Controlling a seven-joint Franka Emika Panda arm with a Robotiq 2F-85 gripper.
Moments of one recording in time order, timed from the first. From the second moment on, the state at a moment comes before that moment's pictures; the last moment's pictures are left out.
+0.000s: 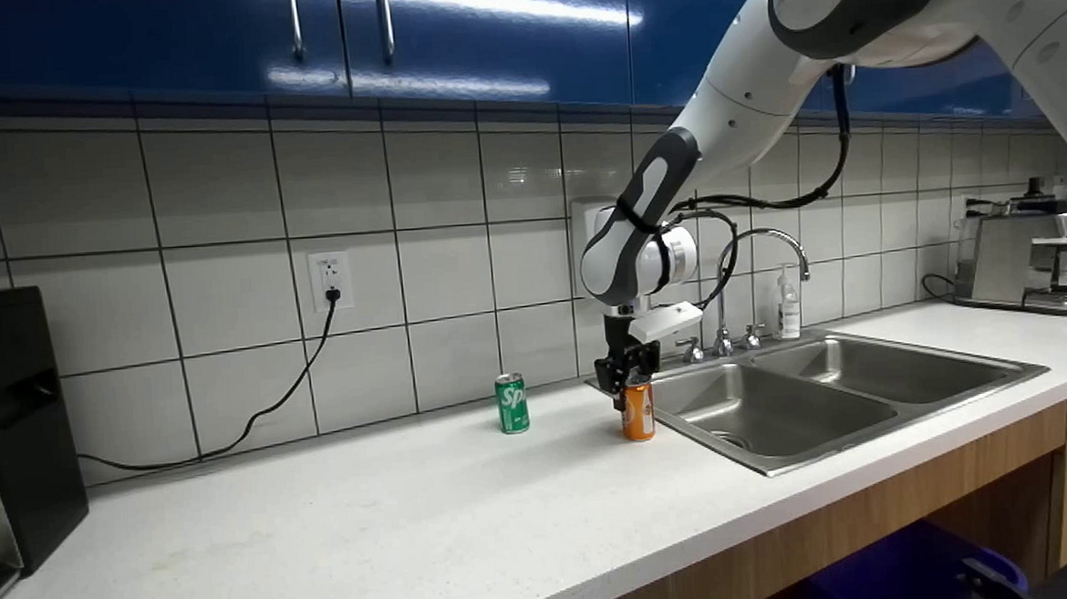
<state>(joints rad) 0.05 0.51 -0.02 -1.89 -0.12 2.50 -0.16</state>
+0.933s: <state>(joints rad) 0.05 0.44 -0.05 -1.88 -0.12 2.49 -0.07</state>
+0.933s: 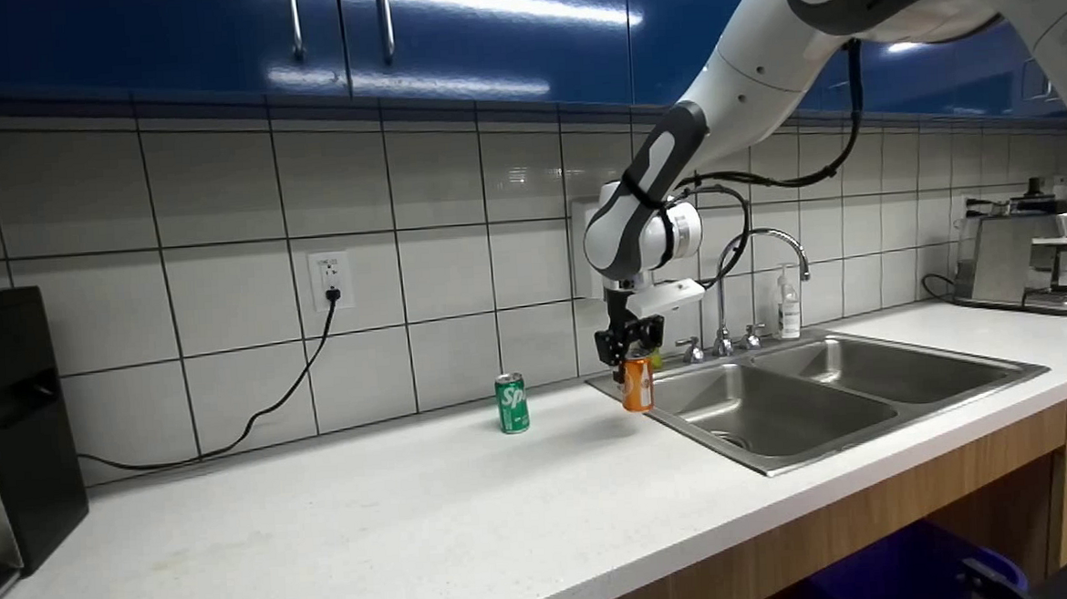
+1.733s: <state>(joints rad) 0.03 0.32 -0.16 -2.01 -0.13 2.49 0.05</state>
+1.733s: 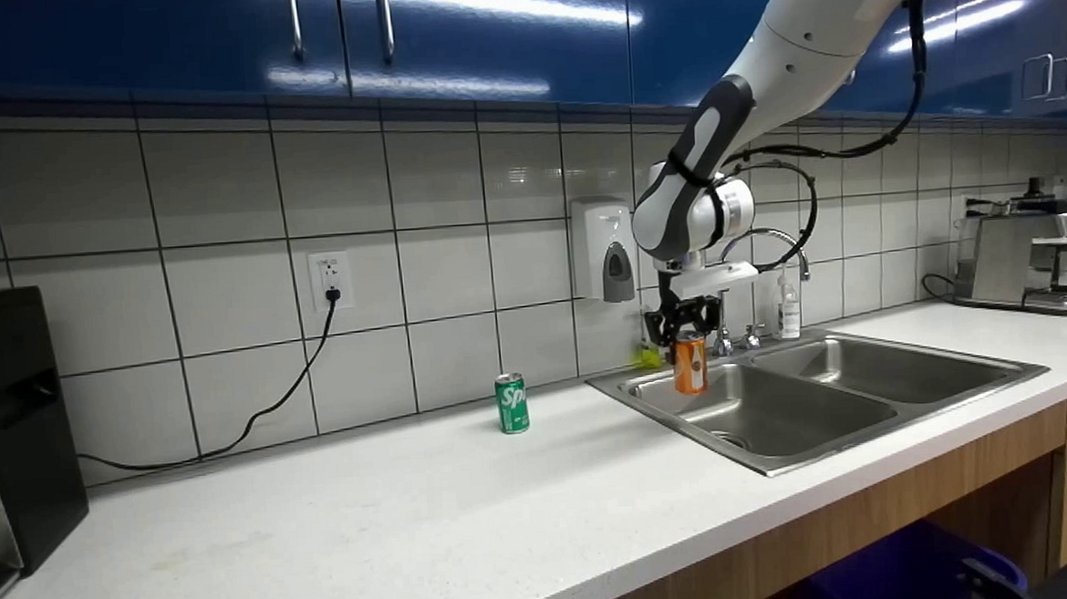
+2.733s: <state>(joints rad) -0.06 0.26 -0.24 -2.12 -0.16 2.50 0.15</state>
